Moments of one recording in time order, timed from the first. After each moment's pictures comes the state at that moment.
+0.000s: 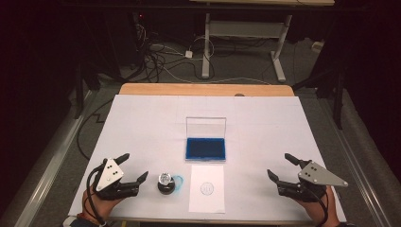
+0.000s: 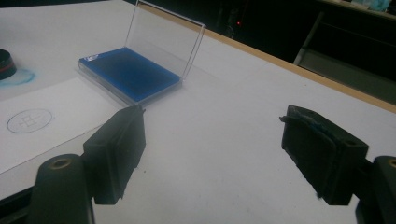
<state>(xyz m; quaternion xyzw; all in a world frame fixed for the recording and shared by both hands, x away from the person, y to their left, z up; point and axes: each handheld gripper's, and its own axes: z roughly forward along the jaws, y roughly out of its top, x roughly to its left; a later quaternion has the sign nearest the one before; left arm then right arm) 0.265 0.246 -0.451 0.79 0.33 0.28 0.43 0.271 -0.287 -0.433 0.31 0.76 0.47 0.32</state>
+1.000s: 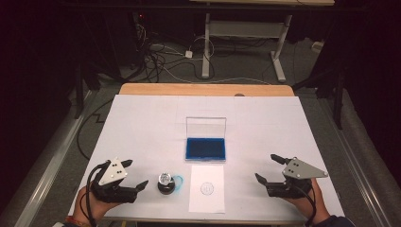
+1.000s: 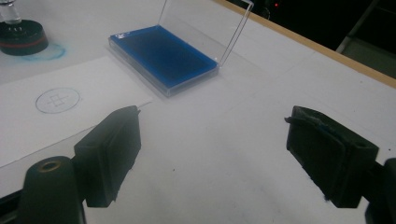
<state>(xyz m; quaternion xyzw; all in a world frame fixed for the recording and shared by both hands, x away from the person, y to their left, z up) 0.262 0.237 -0.424 0.86 0.30 0.19 0.36 0.287 -0.264 -0.442 0.27 0.81 0.45 0.27</state>
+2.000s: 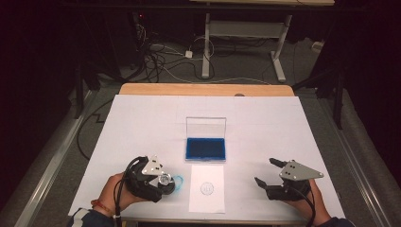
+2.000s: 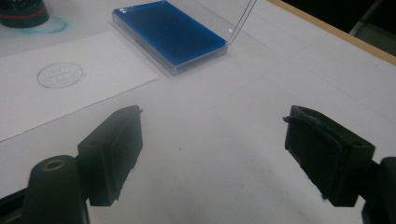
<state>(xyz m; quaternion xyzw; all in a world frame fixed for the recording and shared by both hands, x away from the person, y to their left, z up) 0.290 0.169 -0.424 0.93 0.23 0.11 0.27 0.286 -0.263 -0.448 0.27 0.83 0.42 0.26</state>
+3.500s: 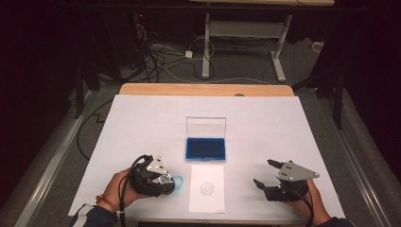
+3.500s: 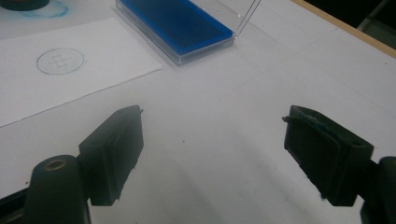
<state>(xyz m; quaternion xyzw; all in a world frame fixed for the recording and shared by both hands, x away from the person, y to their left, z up) 0.301 0.164 -0.431 0.94 0.21 0.07 0.26 0.287 -0.260 -0.452 0.26 0.84 0.40 0.26</state>
